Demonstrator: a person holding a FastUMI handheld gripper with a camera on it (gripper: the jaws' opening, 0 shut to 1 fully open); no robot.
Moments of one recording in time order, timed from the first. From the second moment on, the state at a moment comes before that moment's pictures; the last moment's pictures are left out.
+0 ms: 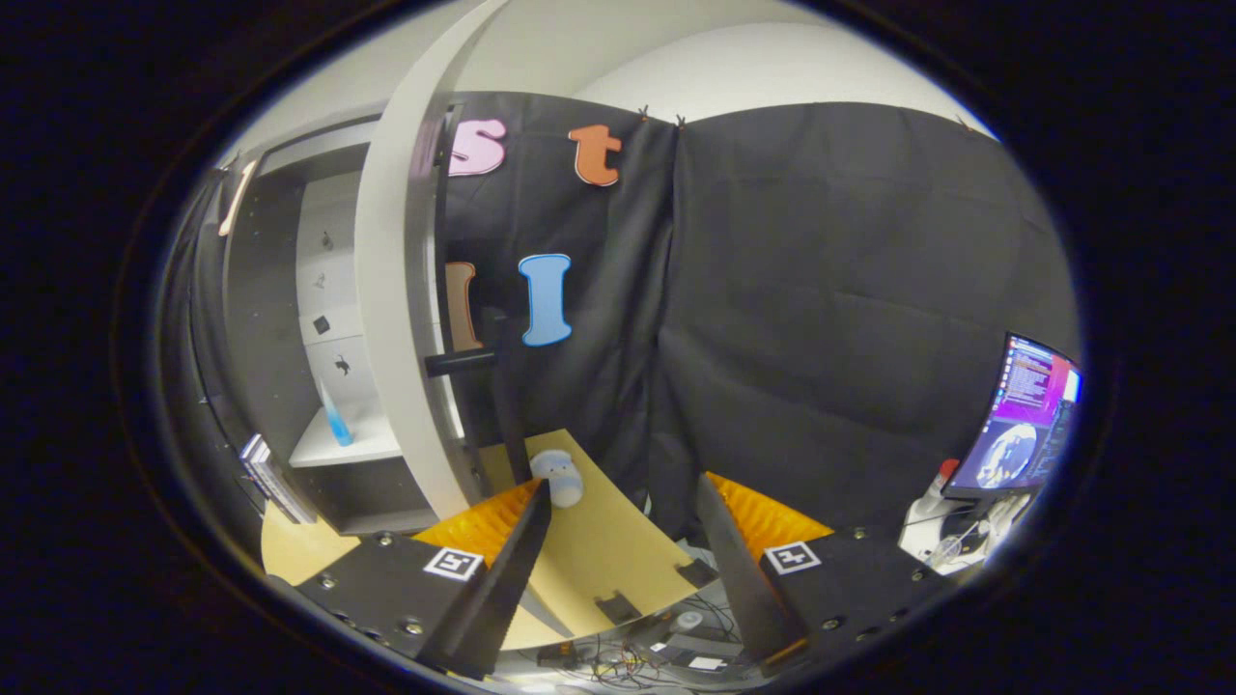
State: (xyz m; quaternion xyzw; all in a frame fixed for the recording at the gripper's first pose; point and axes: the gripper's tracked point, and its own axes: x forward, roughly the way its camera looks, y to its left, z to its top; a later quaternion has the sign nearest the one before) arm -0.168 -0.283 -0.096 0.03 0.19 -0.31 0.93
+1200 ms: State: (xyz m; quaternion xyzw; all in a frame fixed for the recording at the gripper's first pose) arm -0.152 -0.185 -0.095 0.02 0.21 -0.19 0.96
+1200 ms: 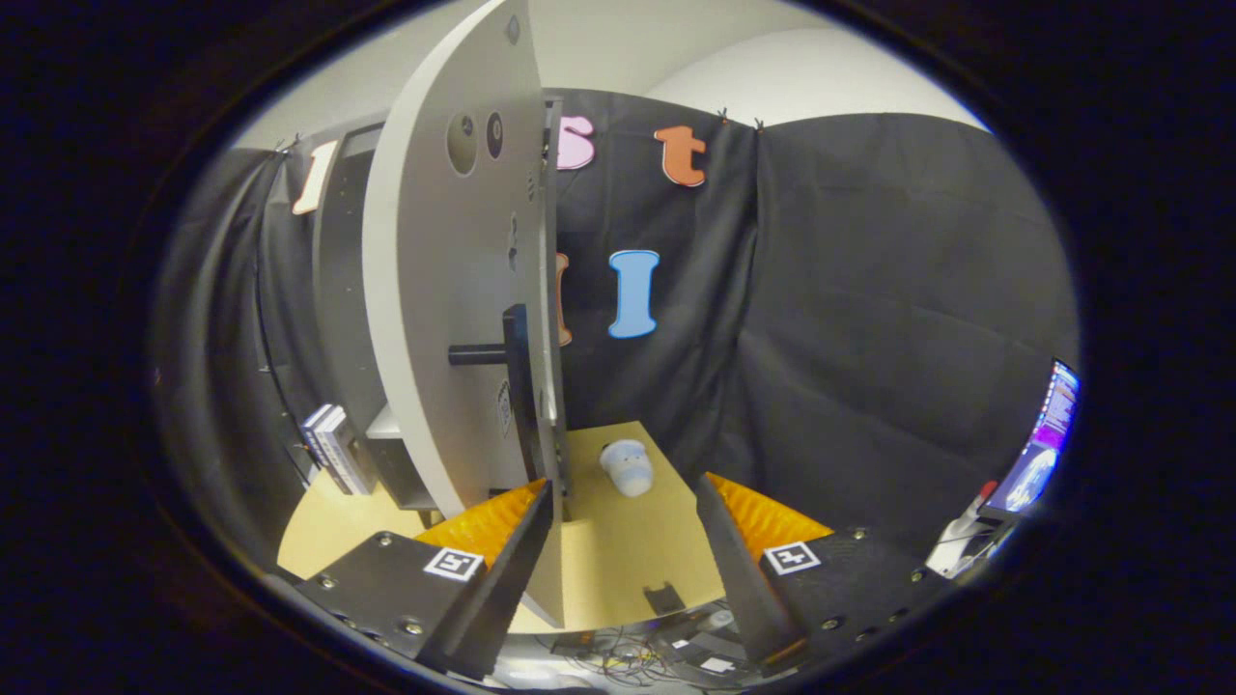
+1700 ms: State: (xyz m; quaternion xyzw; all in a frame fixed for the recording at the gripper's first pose) arm -0.132 -0.129 -0.104 0.07 0.20 -0.10 0.97
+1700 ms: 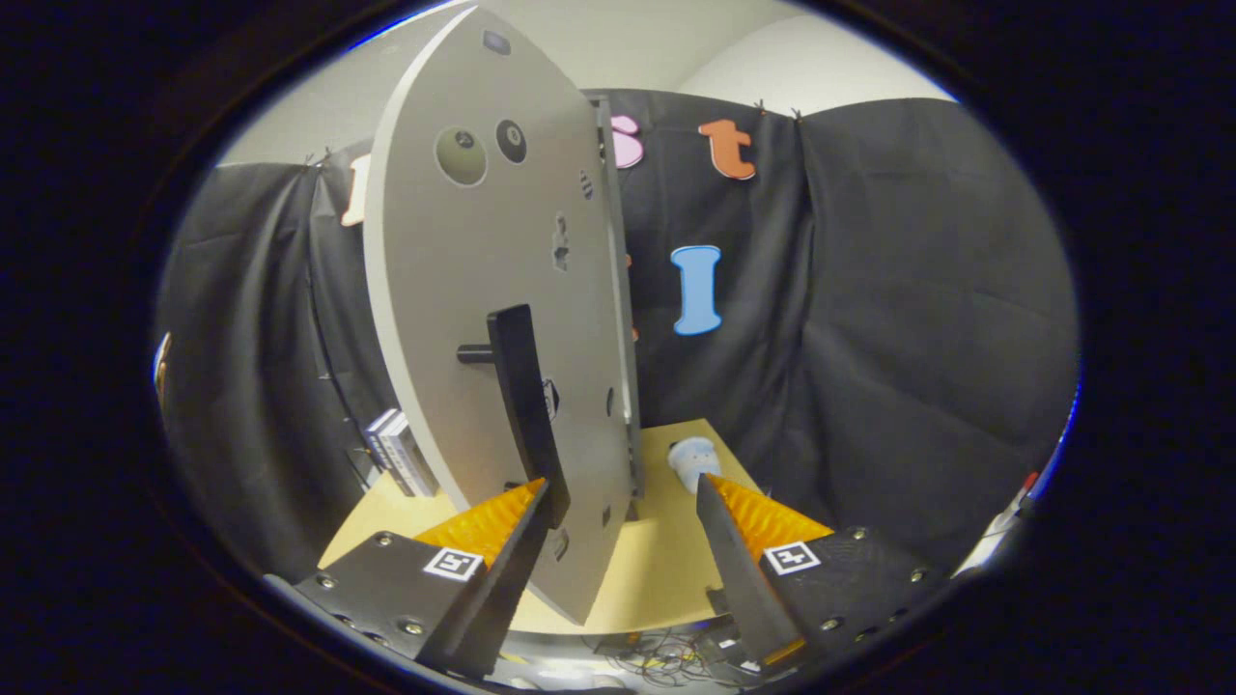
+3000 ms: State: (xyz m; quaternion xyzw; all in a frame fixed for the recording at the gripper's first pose) arm 0.001 0.021 -0.125 0.06 0.20 0.08 0.98
